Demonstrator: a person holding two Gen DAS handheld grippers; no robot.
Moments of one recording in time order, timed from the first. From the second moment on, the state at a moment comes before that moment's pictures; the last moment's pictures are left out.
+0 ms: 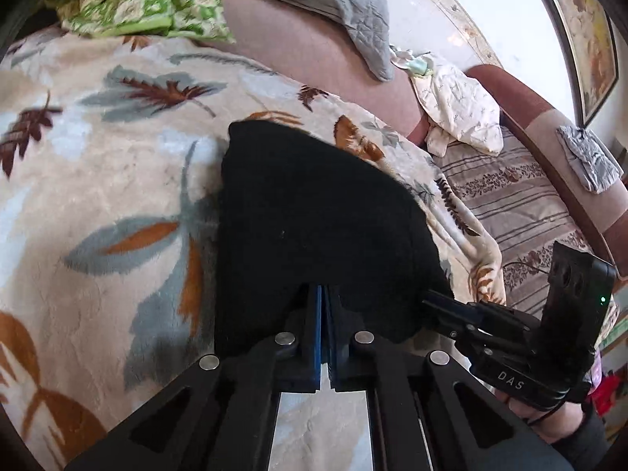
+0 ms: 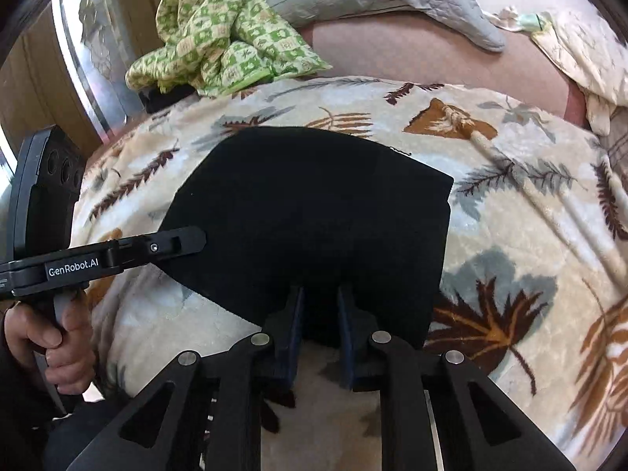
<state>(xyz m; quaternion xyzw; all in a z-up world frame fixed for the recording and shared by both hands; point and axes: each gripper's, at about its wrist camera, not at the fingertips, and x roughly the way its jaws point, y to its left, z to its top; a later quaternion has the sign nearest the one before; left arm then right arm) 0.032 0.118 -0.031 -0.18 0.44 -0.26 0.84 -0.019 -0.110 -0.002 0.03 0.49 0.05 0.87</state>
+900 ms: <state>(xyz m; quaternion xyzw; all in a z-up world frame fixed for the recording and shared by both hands) 0.112 0.078 -0.001 -0.12 0.46 -0.17 0.86 0.011 -0.161 0.023 0.11 0.41 -0.02 0.91</state>
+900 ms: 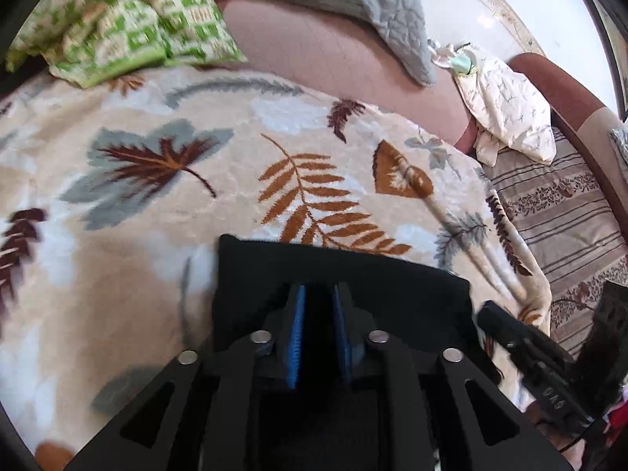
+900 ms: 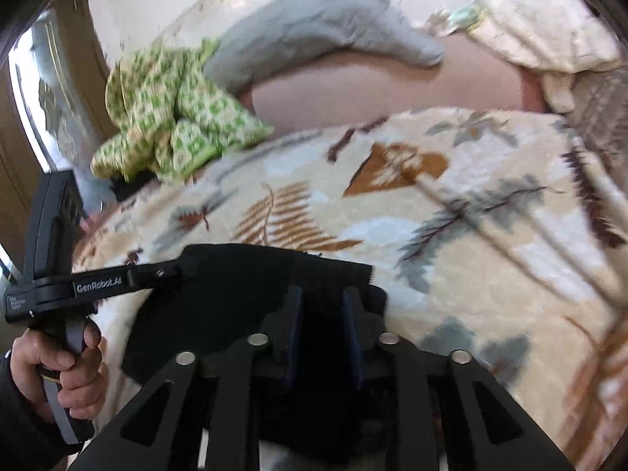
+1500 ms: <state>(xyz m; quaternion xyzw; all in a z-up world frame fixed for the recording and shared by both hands) -0.054 0.005 0.050 0.04 0.39 -0.07 0.92 -0.091 -0.142 0.046 0.07 0.43 -0.12 0.89</state>
